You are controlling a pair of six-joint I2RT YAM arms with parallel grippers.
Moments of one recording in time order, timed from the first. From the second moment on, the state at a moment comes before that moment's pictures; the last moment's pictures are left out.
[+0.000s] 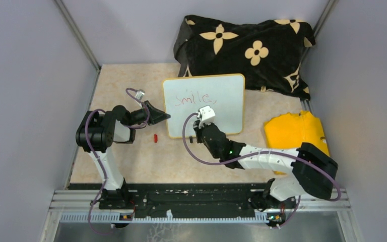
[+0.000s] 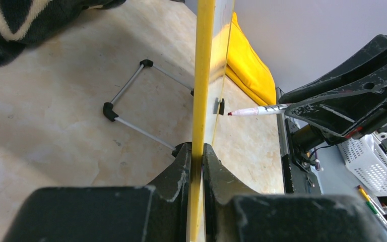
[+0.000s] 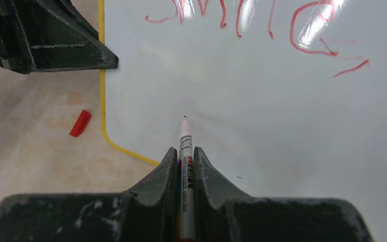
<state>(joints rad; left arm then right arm) -0.05 1.96 0.62 1.54 1.17 -0.82 1.06 1.34 0.67 0.38 0.58 0.22</state>
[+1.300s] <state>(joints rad) -0.05 1.96 0.64 1.51 1.17 -0.81 1.08 1.53 0.84 0.40 0.61 0.18</state>
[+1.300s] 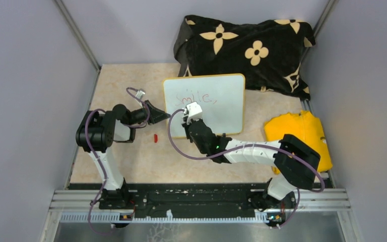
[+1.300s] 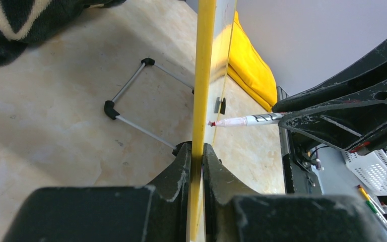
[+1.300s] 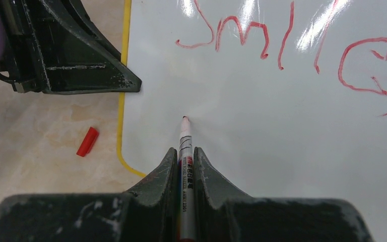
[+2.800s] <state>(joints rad) -0.06 1.96 0.65 1.47 1.17 -0.78 1.09 1.52 0.82 0.26 0.61 0.26</state>
